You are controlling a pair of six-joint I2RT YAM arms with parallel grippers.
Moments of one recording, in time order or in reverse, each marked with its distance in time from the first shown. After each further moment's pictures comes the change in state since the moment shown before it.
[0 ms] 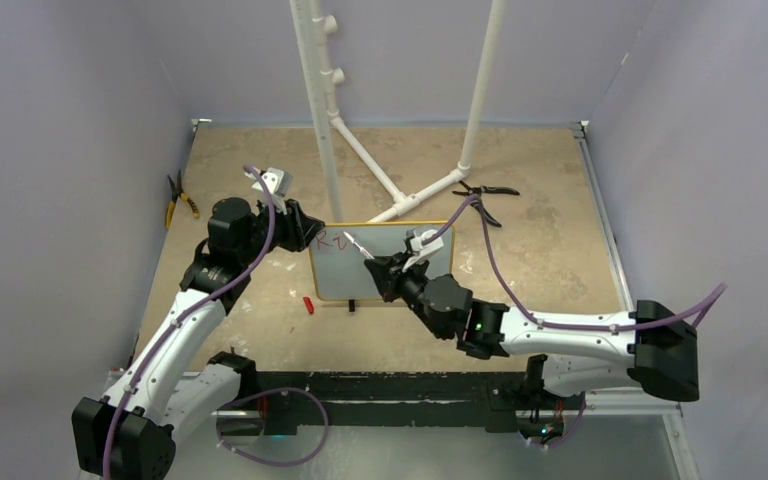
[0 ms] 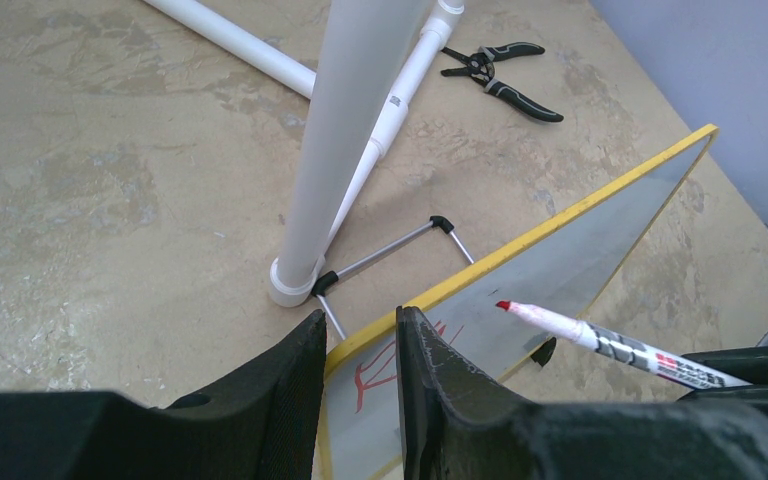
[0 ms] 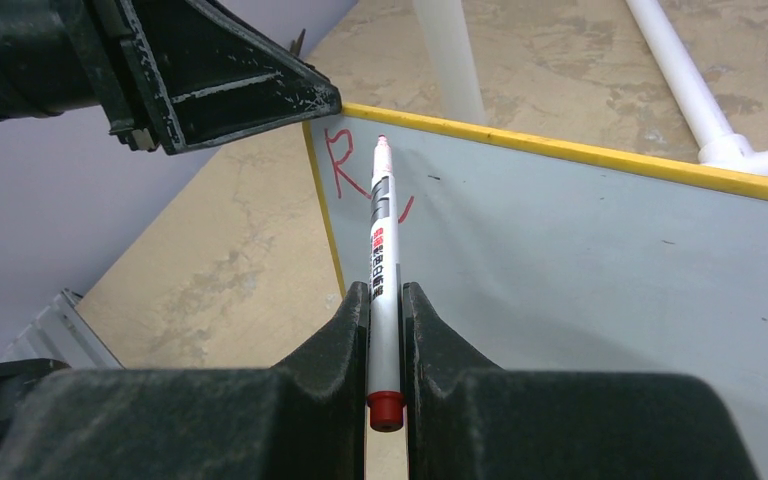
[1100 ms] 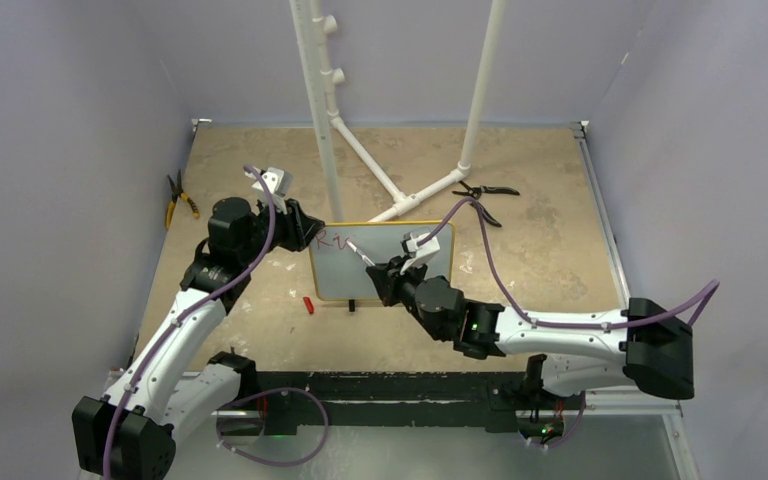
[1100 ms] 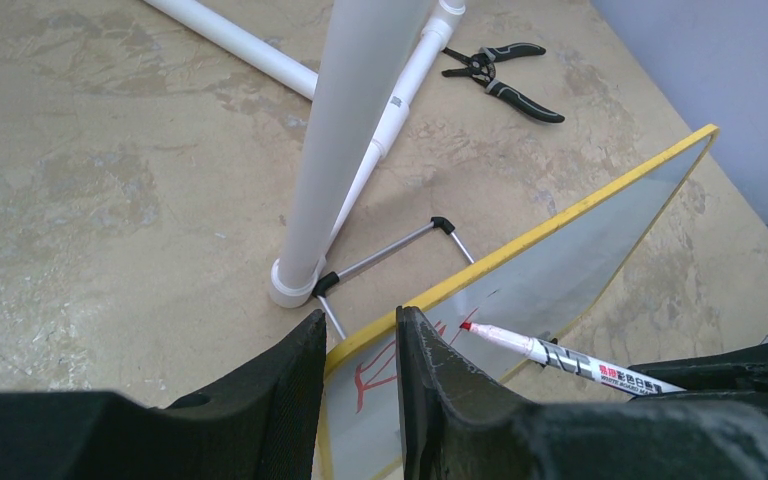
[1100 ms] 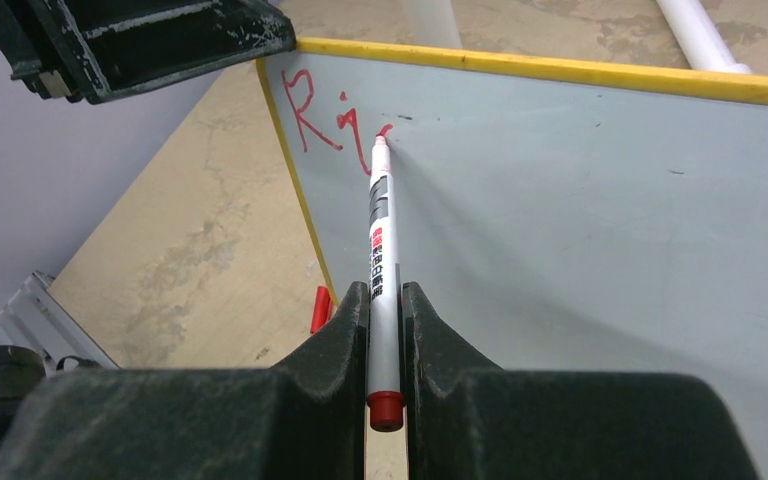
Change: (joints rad) left arm 0.000 0.004 0.000 0.003 0.000 0.000; right arm -0.007 0.008 -0.019 -0.071 0.016 0.085
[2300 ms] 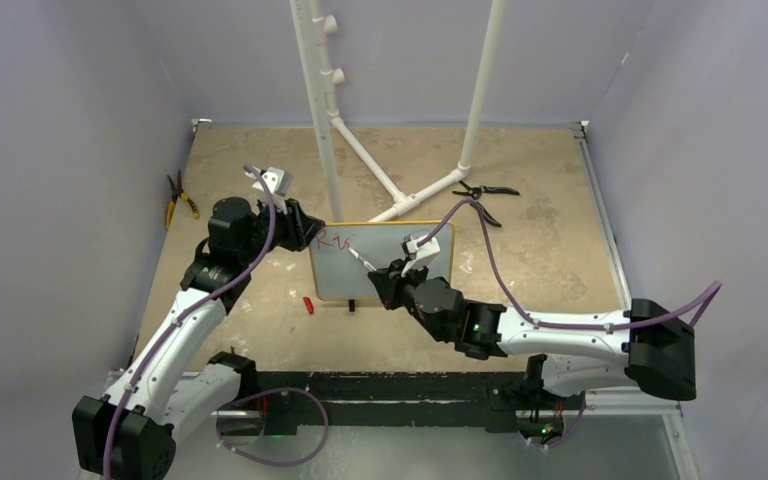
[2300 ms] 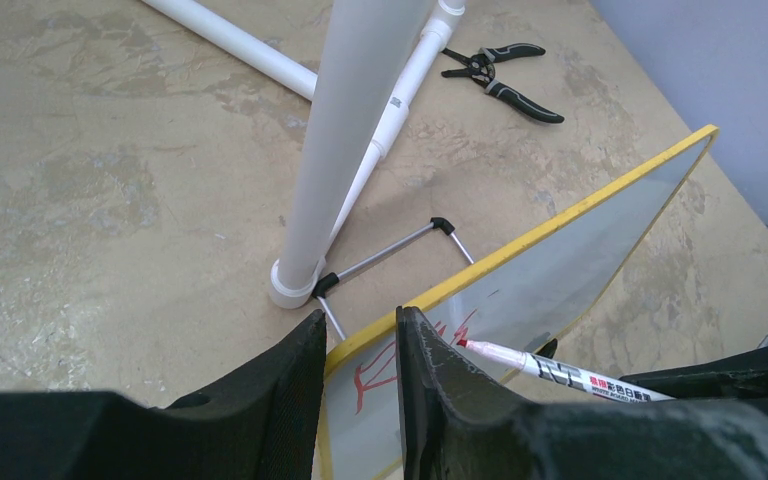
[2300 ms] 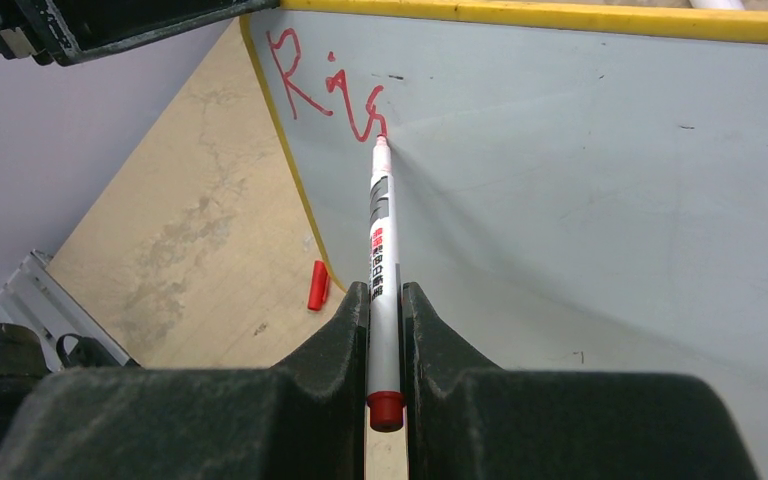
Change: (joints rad) left arm 0.000 0.002 0.000 0.003 0.000 0.000; right arm 0.000 -0.008 -0.006 -0.064 -0.027 0.046
